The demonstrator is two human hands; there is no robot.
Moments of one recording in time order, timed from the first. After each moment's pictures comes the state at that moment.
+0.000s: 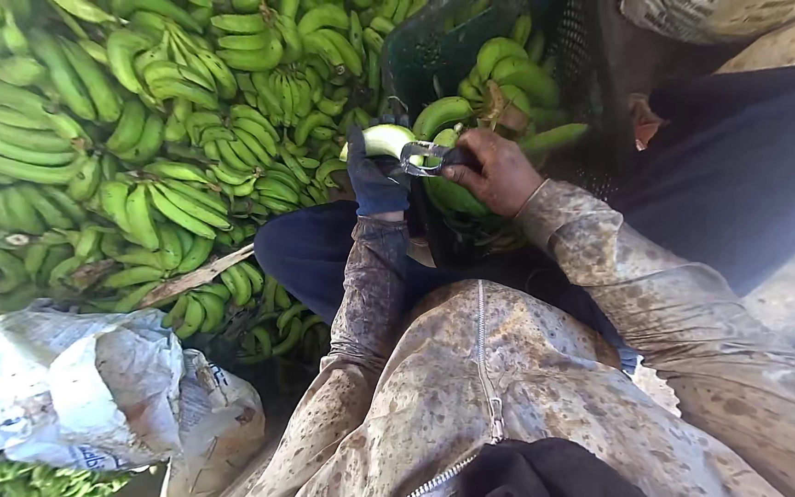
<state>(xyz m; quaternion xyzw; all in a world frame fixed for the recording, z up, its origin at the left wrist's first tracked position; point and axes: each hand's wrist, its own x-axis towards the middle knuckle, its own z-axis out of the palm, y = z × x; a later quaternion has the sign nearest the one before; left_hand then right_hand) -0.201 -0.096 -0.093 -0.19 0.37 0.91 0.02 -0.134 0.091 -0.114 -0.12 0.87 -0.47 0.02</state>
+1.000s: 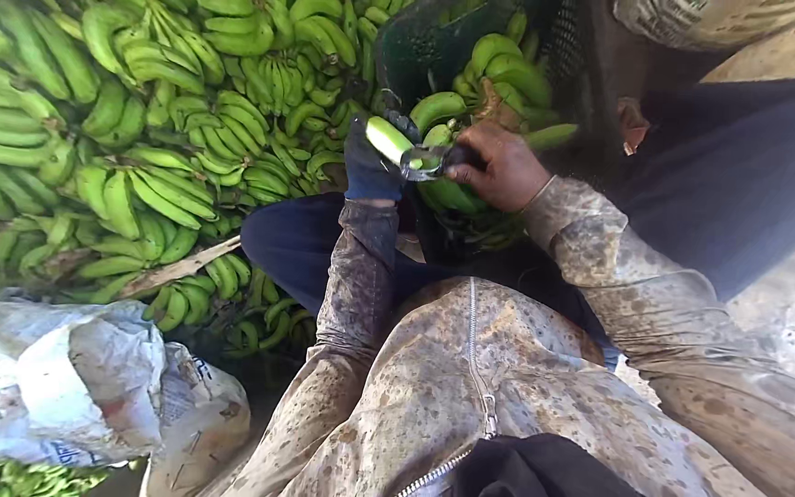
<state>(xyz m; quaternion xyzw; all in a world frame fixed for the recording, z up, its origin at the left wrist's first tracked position) -0.206 -0.094 -0.090 -0.18 0.35 0.91 0.14 -0.130 0.107 -0.107 -0.17 0.87 -0.47 -0.02</state>
